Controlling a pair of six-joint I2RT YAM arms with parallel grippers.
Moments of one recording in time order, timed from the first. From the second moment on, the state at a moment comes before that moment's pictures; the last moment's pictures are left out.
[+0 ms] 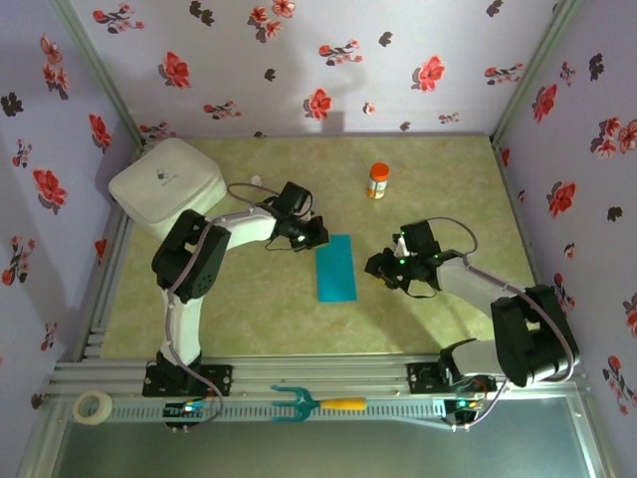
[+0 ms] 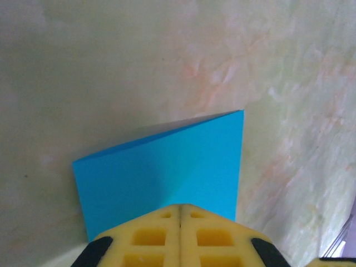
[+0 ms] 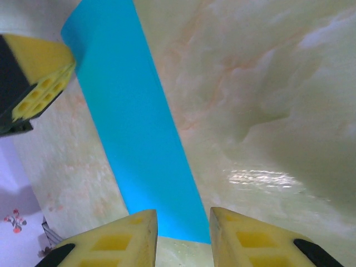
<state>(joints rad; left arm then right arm) -0.62 2.03 1.29 -0.25 0.46 -0.78 0.38 1.34 0.58 -0.26 -0.53 0.86</state>
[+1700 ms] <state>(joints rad) -0.59 2.05 1.20 -0.11 0.49 -0.80 0.49 1.44 0.55 -0.21 -0.59 0.91</state>
